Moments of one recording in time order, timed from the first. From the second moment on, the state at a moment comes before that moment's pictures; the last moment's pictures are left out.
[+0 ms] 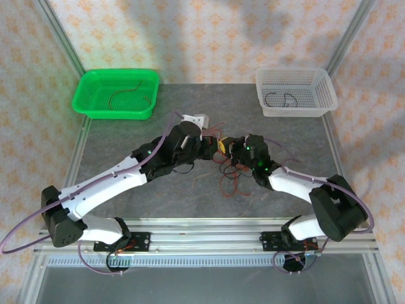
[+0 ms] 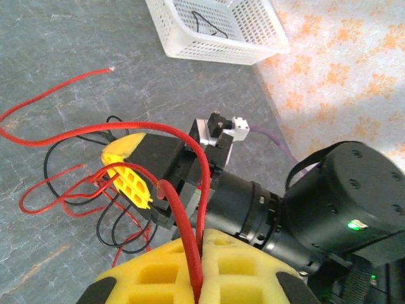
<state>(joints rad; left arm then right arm) -0.88 1.32 1.27 -0.47 -0.10 -0.76 0.55 1.39 0.59 0.48 -0.18 1.68</state>
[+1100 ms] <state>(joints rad) -0.58 1.41 1.83 -0.73 -0.23 -0.53 0.58 1.66 0.61 0.39 -0.09 1.38</state>
